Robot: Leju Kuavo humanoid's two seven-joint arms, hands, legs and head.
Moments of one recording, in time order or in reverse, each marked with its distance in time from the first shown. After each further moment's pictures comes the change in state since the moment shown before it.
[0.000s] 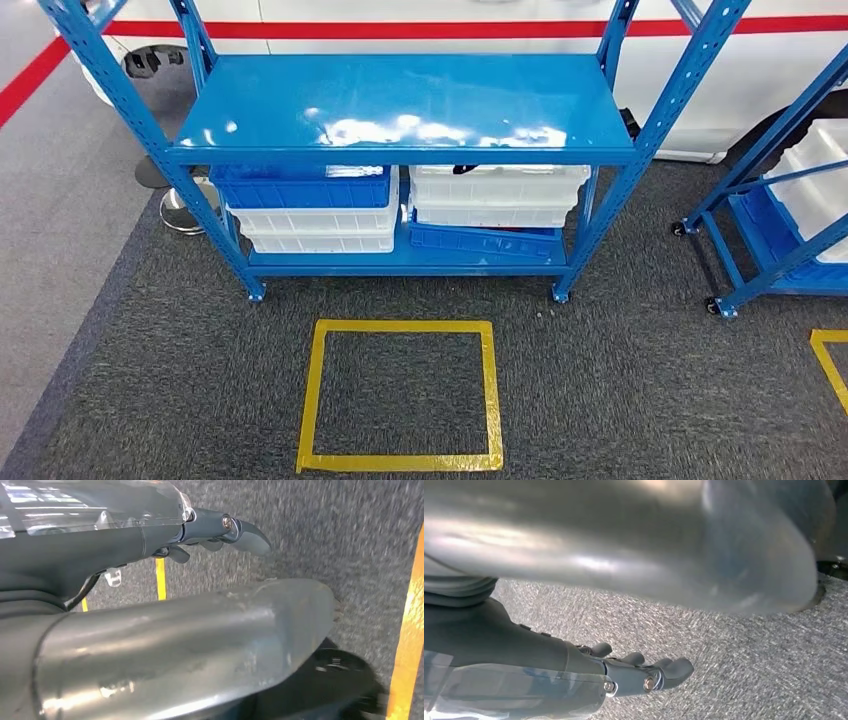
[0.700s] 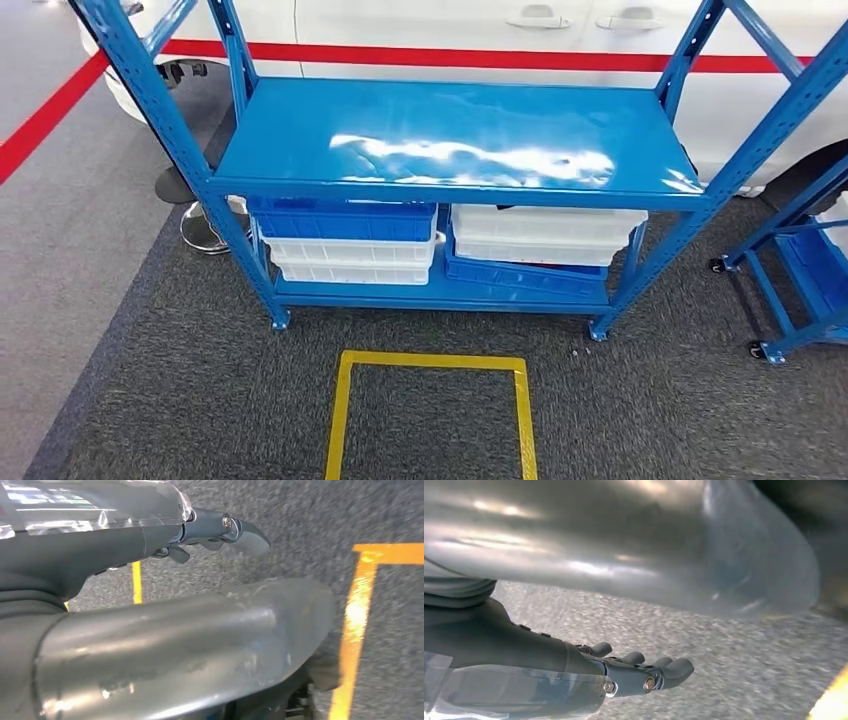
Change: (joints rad) left arm 0.012 0.002 -0.008 -0.001 -0.001 -0.011 -0.014; right arm 0.014 0.019 0.000 0.003 0.000 -0.036 0.018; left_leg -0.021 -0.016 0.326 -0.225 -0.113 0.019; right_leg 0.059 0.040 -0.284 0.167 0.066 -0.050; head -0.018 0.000
